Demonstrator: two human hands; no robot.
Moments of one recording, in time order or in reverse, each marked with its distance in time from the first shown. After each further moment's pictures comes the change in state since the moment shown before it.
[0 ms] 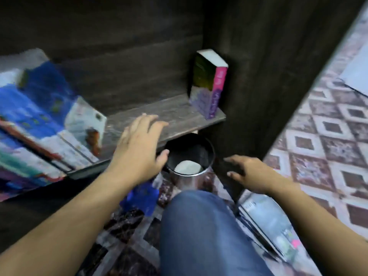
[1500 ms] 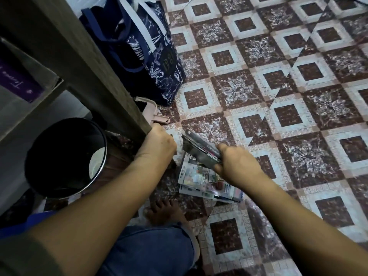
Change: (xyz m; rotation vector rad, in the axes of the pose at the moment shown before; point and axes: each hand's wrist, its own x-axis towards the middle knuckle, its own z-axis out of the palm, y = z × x) left_hand 0.095 0.269 0.234 0.865 -0.547 0.986; right_hand -0.067 0.201 0.095 0.124 0.032 0.625
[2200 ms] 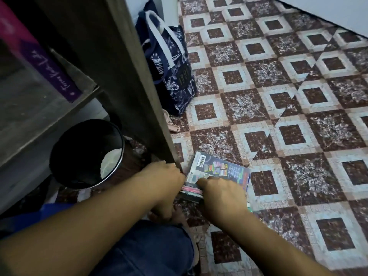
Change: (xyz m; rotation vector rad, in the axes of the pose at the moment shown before) left_hand -0.064 0.001 0.005 -0.571 -0.239 0.189; right_hand -0.066 -0.070 -0.007 -0.166 -0.003 -0.160
